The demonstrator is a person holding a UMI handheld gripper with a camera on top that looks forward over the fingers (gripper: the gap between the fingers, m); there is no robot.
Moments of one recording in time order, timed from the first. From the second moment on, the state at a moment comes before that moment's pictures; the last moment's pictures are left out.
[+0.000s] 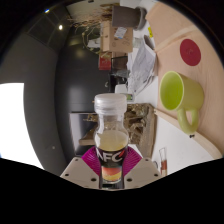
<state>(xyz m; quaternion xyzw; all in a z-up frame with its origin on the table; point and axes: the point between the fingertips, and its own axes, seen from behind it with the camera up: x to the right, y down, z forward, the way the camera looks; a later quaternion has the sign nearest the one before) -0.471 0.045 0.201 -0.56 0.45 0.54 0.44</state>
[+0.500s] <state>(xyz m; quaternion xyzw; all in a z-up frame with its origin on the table) -0.447 0.060 0.171 -0.44 0.55 0.63 0.32</state>
